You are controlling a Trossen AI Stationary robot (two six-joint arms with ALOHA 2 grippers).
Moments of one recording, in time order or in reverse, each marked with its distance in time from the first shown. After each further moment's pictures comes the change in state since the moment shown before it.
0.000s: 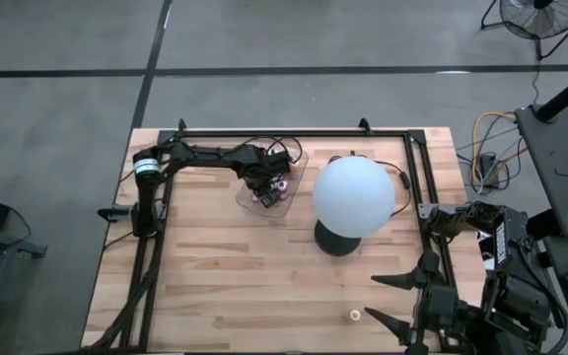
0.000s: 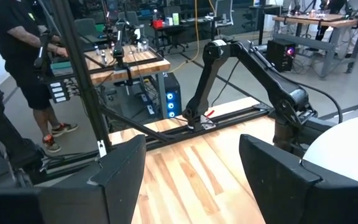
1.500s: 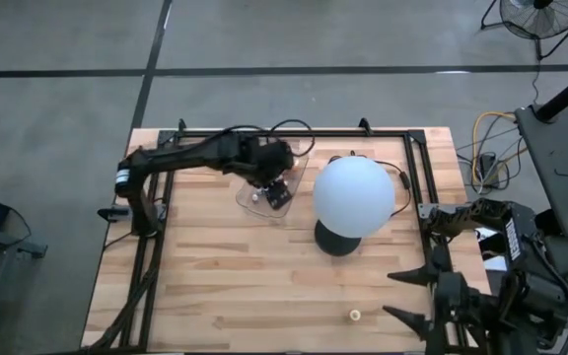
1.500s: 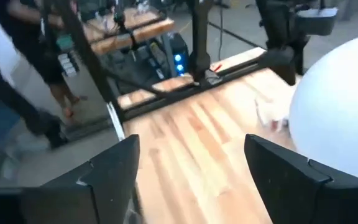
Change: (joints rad) left arm -0.216 -0.131 0.562 -0.377 -0.003 -0.144; right arm 0.067 -0.042 -0.023 -0.359 -0.132 0.465
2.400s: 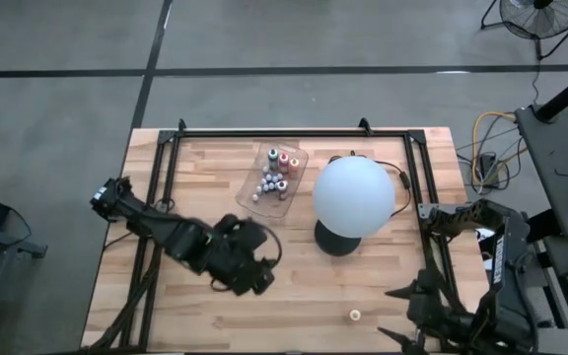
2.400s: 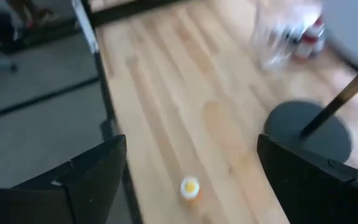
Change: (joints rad) left arm -0.613 -0.083 -0.048 0.073 -0.381 -0.600; right arm 0.019 0.002 -0.288 0.012 -0.296 0.156
